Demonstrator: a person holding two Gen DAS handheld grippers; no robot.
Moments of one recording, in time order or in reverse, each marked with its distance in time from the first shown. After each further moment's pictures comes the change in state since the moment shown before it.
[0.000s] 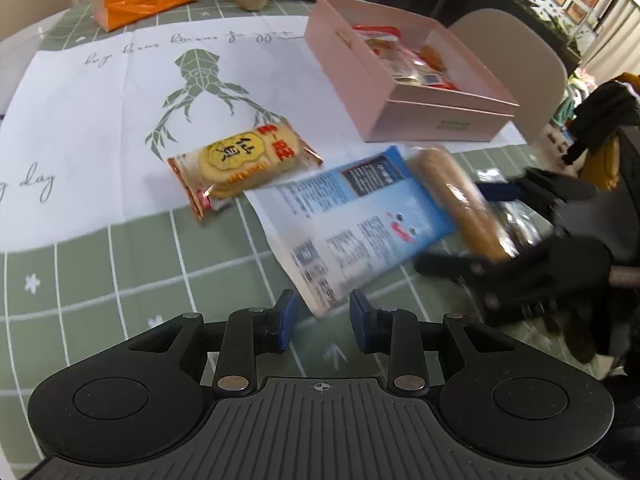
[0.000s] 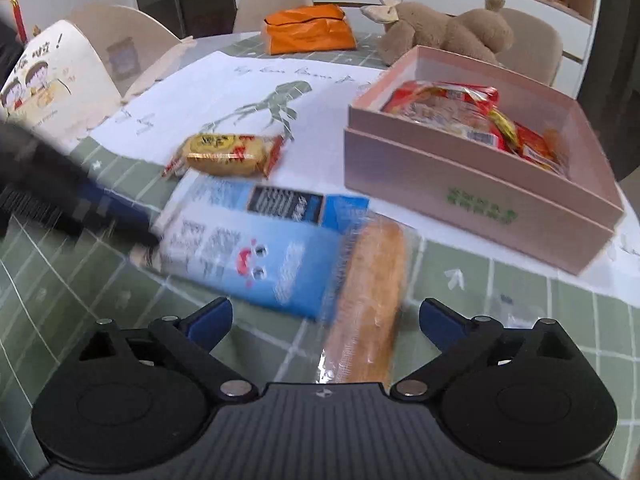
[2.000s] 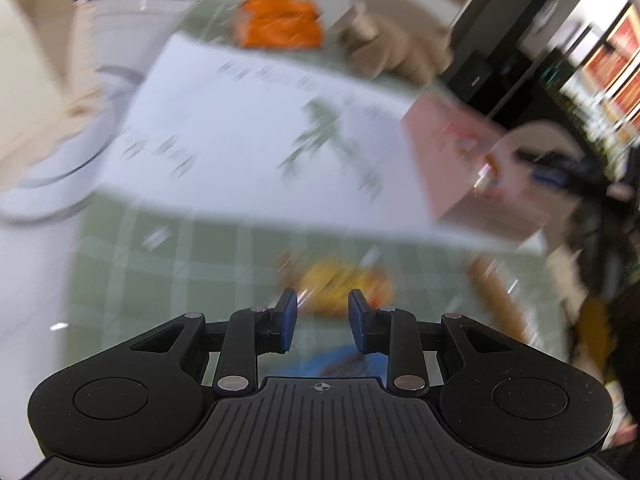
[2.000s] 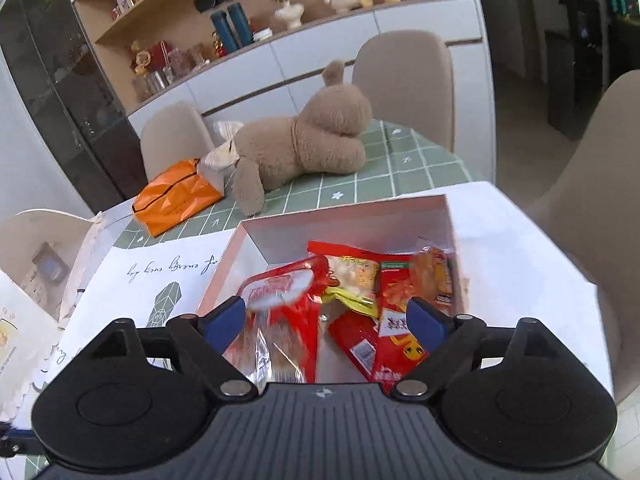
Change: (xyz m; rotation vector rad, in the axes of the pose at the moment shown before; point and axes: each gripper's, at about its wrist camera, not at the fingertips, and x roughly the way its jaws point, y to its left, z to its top) left arm -0.073 0.067 -0.026 -0.309 -0.131 0.064; right arm -0.019 -0.156 0.105 0.357 -0.210 -0.077
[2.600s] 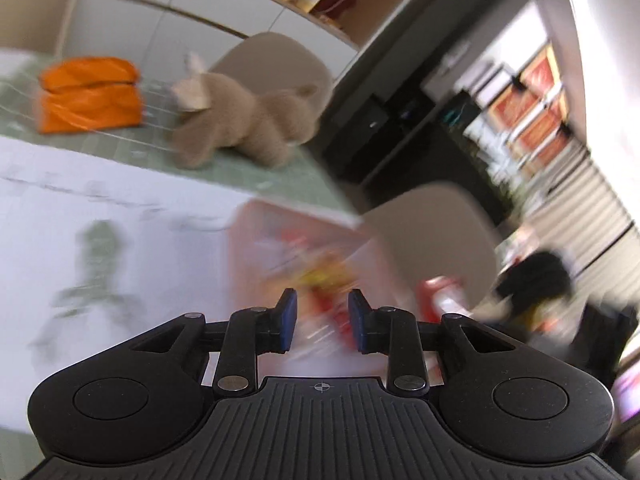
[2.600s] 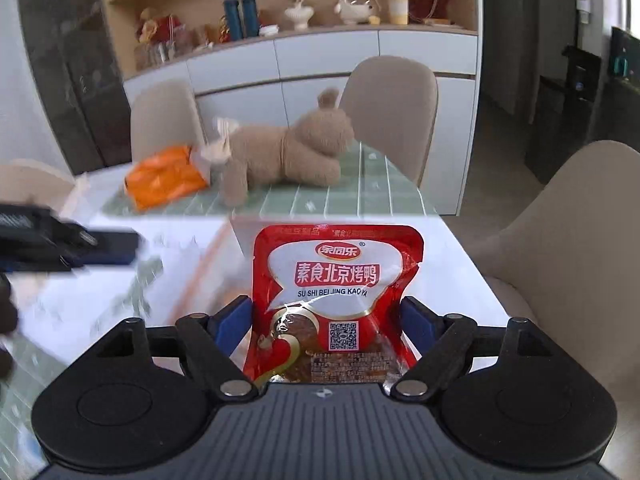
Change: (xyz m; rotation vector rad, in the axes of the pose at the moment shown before) left arm 0.080 -0.118 0.123 0.062 -0.160 -0.313; right arm -0.062 -0.002 -0.001 -0.151 0.046 -0.078
